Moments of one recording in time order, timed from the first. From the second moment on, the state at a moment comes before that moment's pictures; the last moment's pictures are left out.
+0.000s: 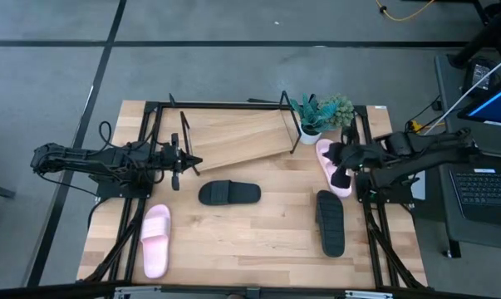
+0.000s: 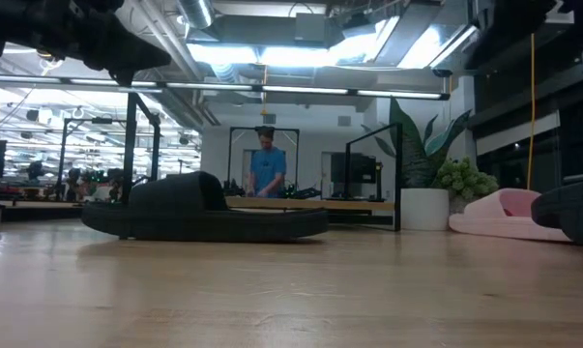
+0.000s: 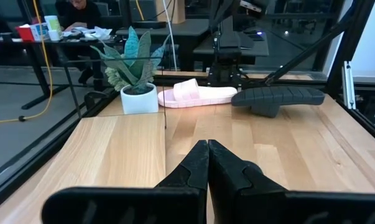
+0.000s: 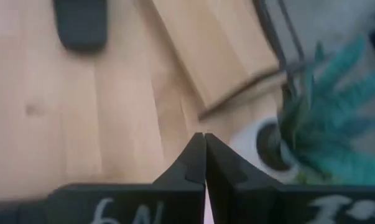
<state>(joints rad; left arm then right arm) 0.00 0.45 0.29 0.02 -0.17 -0.02 0.18 0.95 1.05 -1.12 0.46 0.17</state>
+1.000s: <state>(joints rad) 0.00 0.45 0.29 0.05 -0.17 0.05 0.36 1.19 0.96 -1.46 0.47 0.70</state>
